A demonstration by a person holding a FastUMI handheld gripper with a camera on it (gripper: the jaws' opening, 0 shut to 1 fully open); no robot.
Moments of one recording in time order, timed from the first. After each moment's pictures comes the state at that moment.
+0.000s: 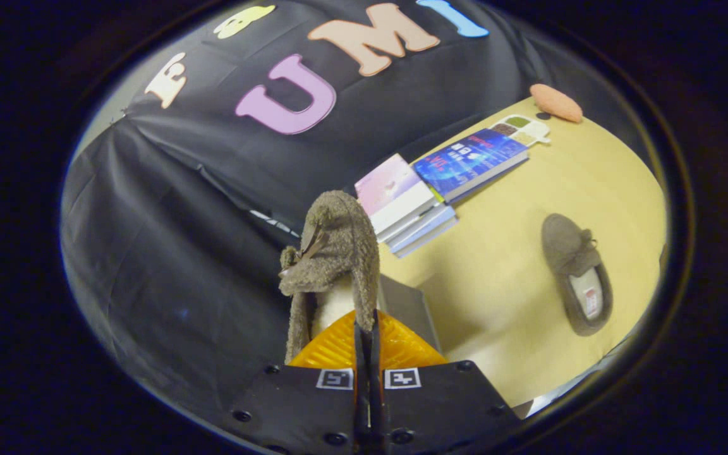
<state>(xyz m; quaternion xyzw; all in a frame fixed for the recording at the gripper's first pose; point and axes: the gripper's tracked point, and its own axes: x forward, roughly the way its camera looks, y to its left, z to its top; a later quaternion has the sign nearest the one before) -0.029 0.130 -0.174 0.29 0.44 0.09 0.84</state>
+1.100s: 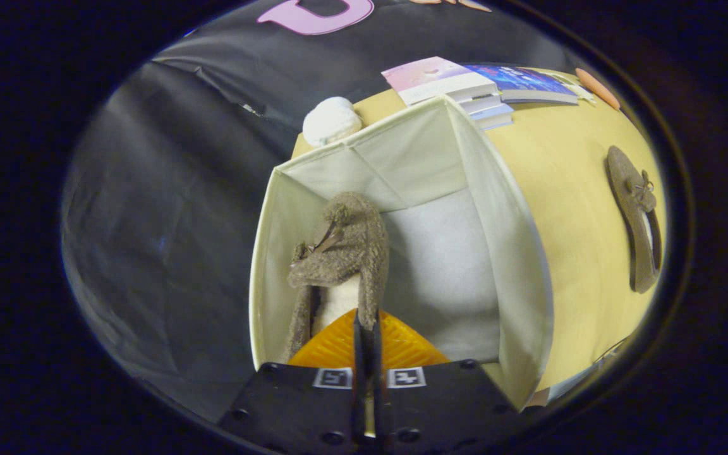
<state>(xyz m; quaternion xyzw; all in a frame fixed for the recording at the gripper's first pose) -0.109 0.241 -0.295 0.18 0.58 0.13 0.78</state>
